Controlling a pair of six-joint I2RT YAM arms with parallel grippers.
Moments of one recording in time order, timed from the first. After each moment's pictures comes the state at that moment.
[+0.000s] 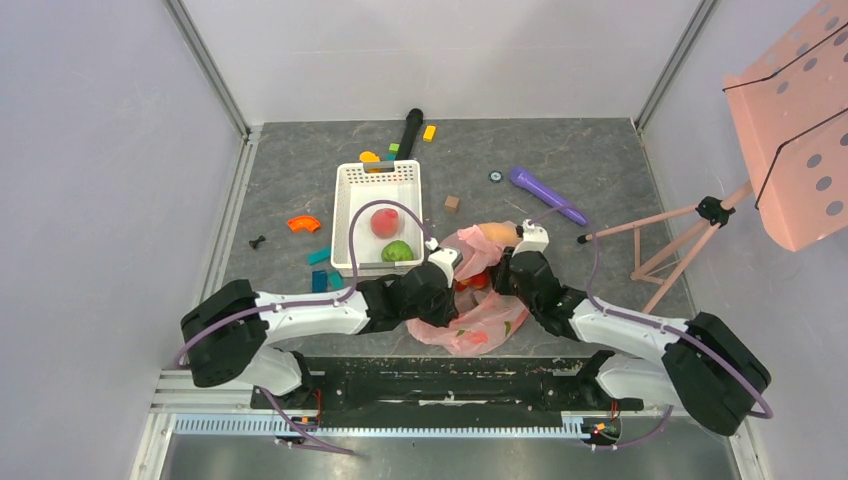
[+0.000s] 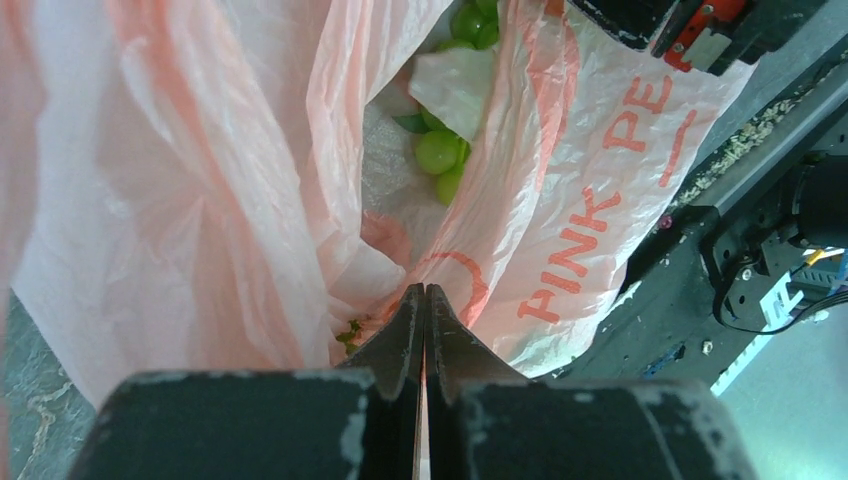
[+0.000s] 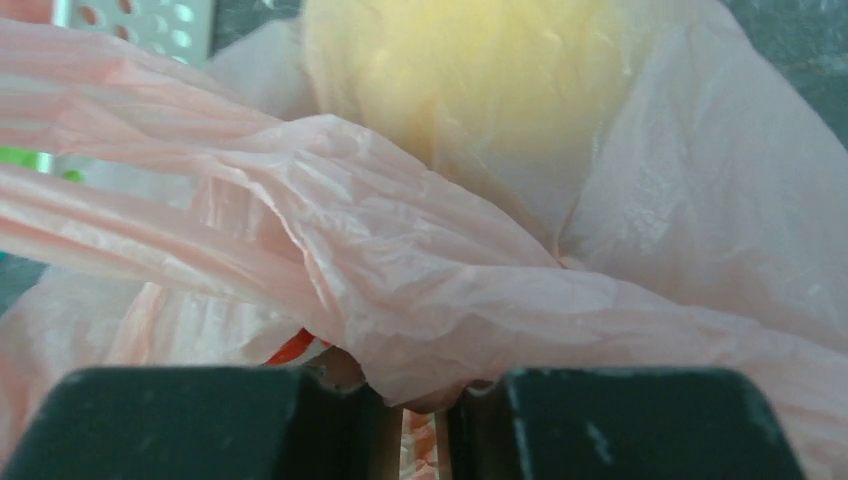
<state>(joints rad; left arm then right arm) -1.10 1.44 0.72 -0.03 -0.08 -0.64 0.72 1.19 0.38 0.23 0.34 0.63</state>
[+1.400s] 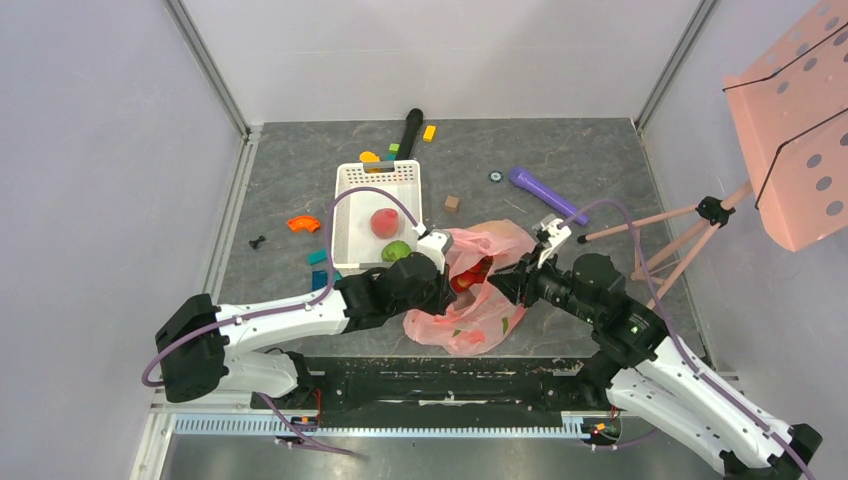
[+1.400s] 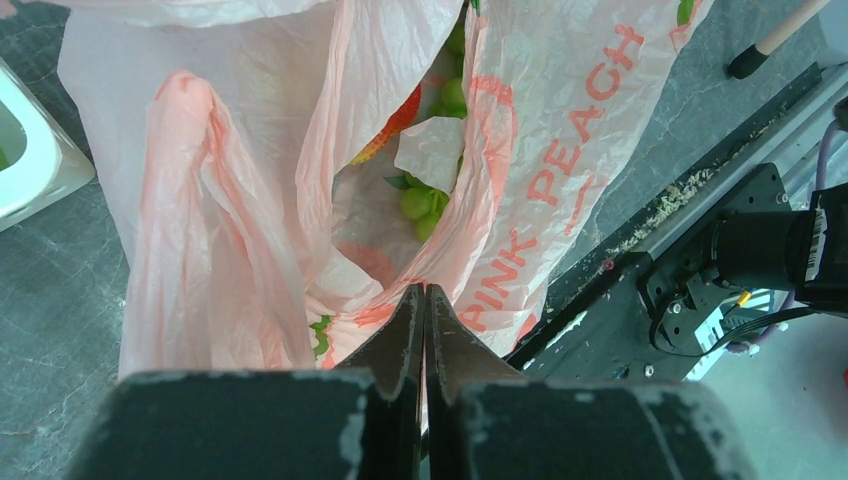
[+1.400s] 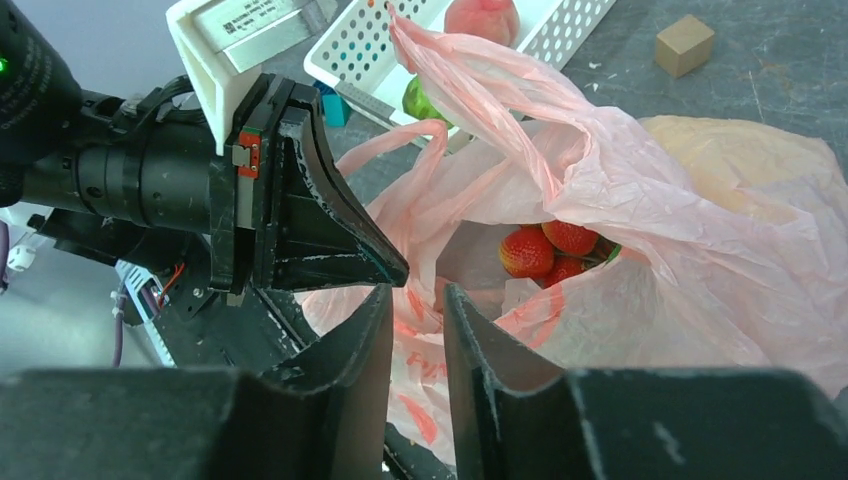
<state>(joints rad) -1.10 1.28 0.78 -0.13 -0.17 -0.63 0.72 0.58 0.58 -0.24 -0.15 0.34</state>
